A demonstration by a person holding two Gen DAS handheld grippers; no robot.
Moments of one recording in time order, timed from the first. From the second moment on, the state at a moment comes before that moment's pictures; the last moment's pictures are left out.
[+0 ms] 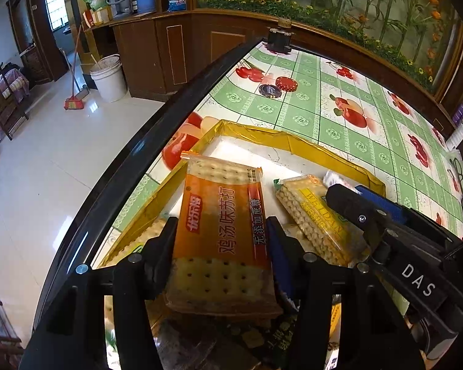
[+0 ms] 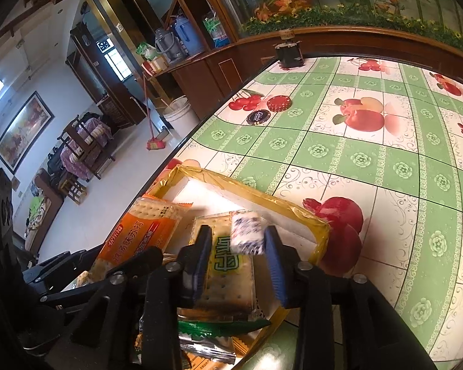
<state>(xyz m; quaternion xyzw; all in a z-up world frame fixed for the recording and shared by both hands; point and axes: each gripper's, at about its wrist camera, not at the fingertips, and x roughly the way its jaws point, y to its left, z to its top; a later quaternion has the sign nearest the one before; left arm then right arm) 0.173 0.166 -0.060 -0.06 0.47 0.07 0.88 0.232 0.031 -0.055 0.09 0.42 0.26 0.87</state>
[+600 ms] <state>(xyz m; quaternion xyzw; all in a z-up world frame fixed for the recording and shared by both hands) 0.085 0.170 -0.023 -0.05 0.37 0.11 0.92 0.182 0.013 -0.024 0.10 0.38 0.28 0.87</state>
